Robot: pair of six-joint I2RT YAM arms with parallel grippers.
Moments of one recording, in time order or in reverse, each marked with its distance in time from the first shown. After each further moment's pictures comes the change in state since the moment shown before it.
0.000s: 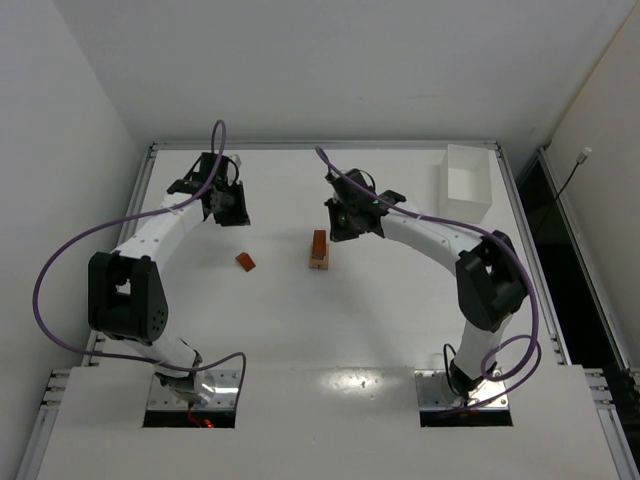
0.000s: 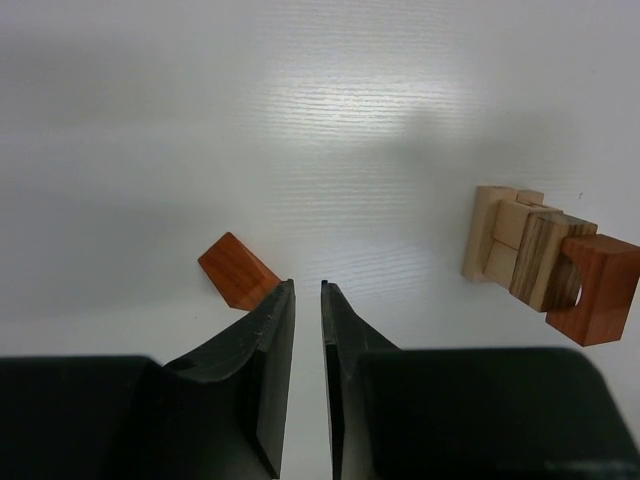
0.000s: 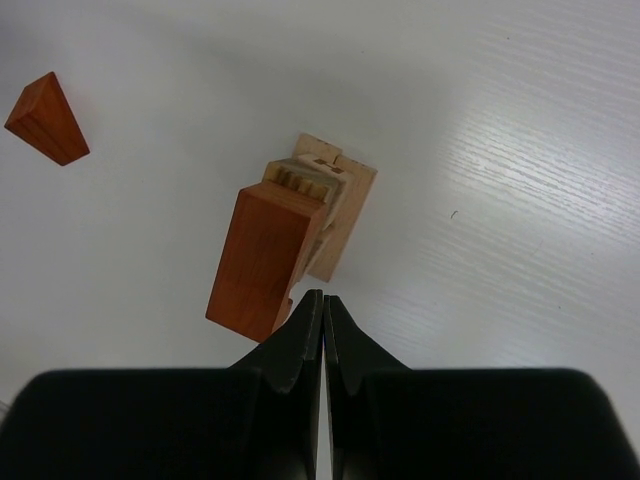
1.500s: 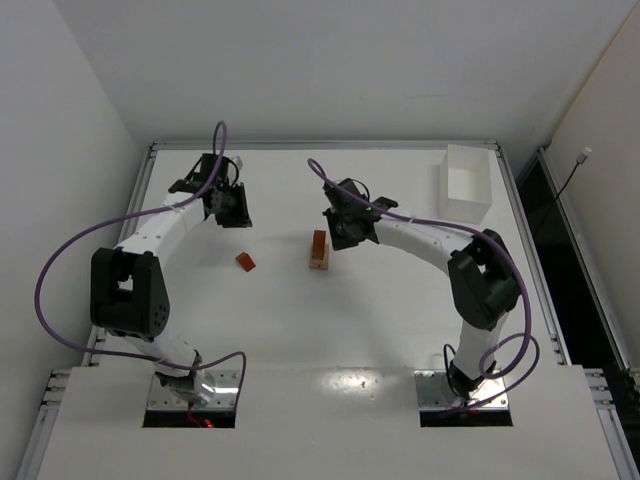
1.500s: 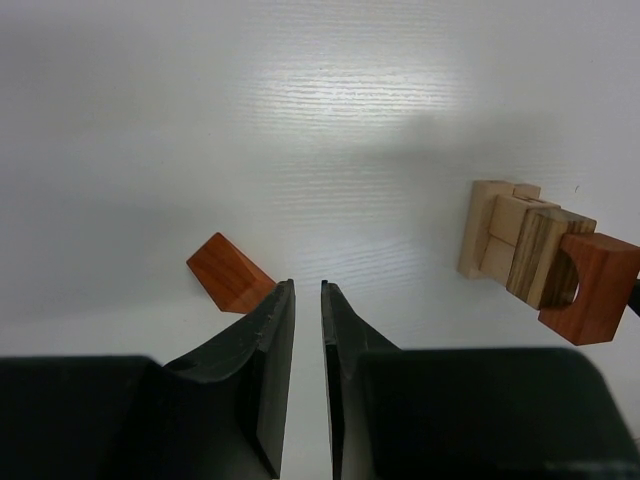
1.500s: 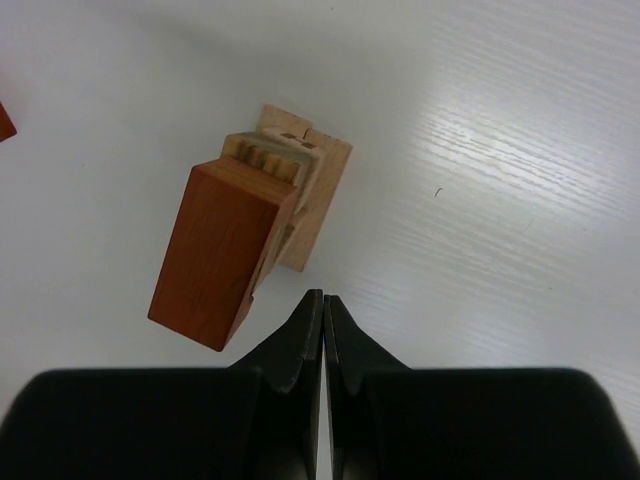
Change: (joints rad) left arm 0.007 0.025 0.000 0.004 0.037 -0.001; right arm 0.030 0.028 -0.036 -0.008 0.068 -0.004
